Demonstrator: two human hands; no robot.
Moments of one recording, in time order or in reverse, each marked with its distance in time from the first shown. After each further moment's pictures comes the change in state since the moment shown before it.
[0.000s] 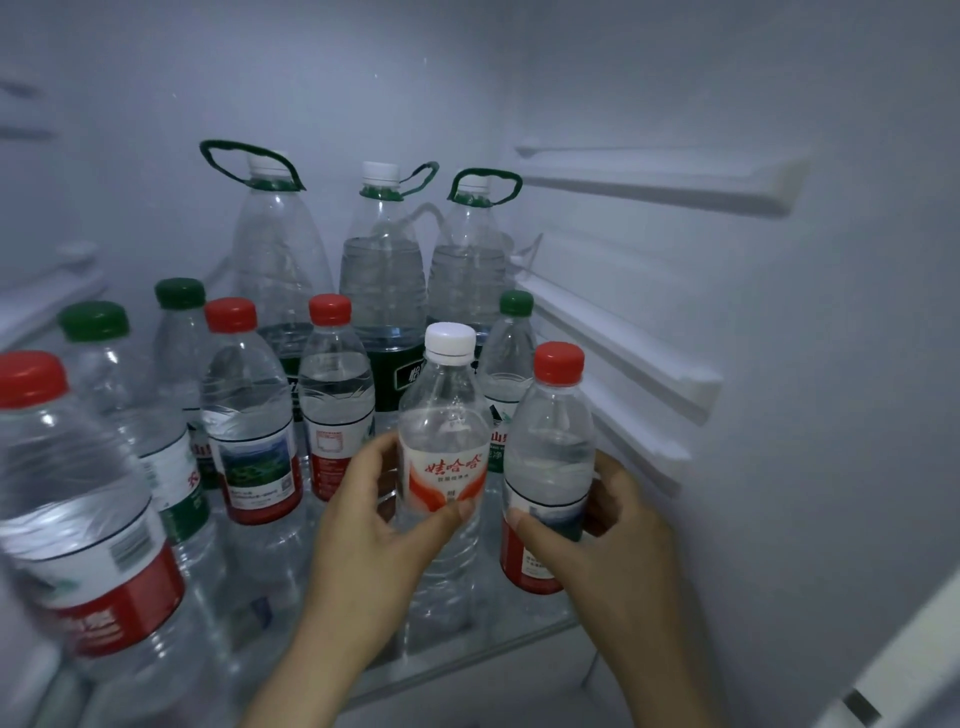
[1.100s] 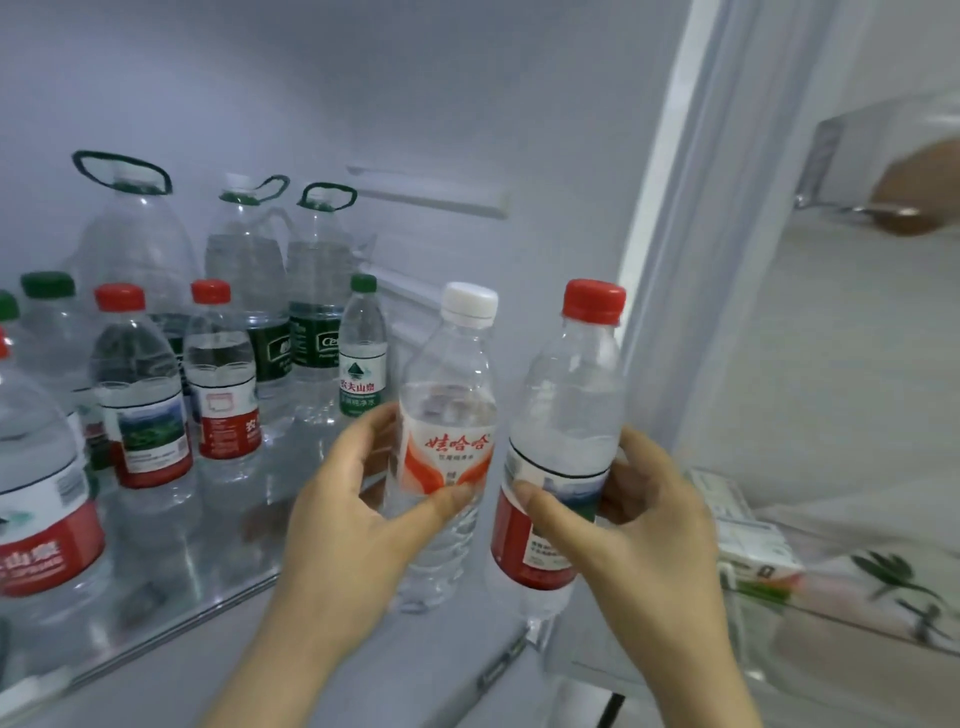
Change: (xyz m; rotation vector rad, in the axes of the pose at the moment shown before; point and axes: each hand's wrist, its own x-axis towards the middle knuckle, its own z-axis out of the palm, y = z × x) left_hand -0.127 0.085 -0.029 -0.114 -0.401 0.130; right_hand -0.195 -0.116 -0.081 -0.046 0.340 -0.070
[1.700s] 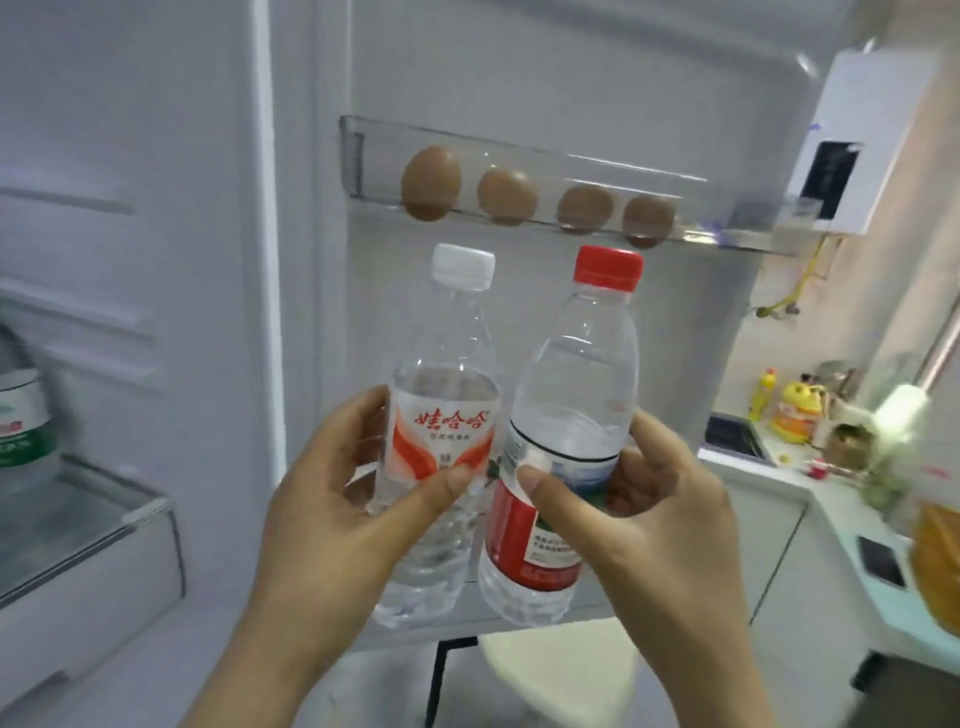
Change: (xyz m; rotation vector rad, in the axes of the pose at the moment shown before) left_hand -0.085 0.095 0.166 -0.339 -0.389 0.112; right_hand -0.092 -0.048 -0.205 -0.206 0.361 -0.065
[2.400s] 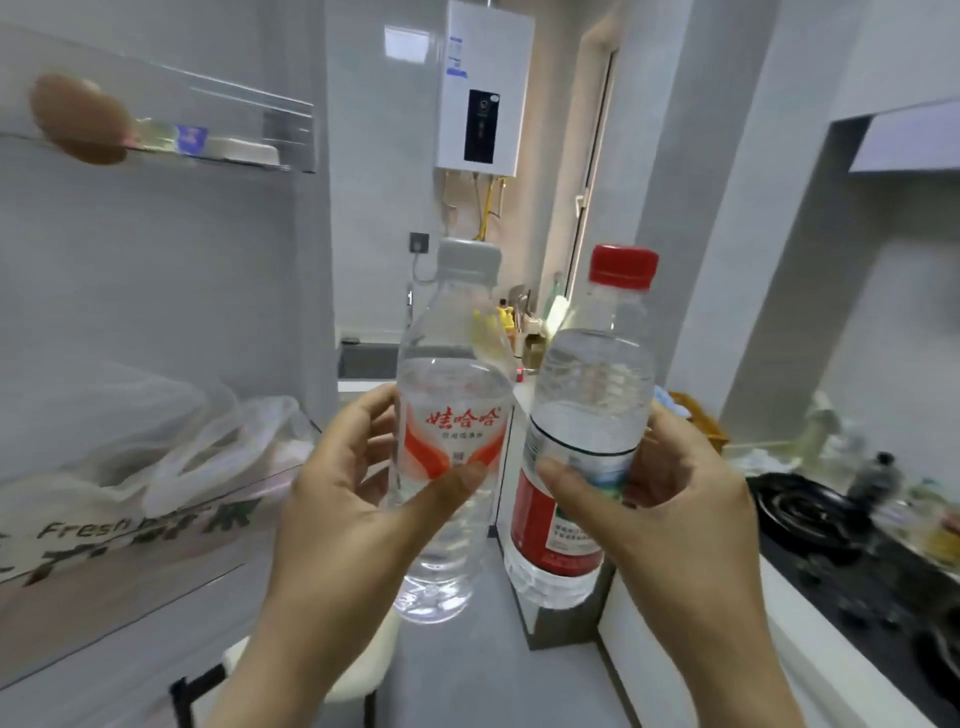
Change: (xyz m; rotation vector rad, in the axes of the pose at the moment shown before) left_hand -0.047 0.013 0.263 -0.286 -0.583 0.002; right_hand -0.066 0.014 -0.245 -0.413 0.586 0.177
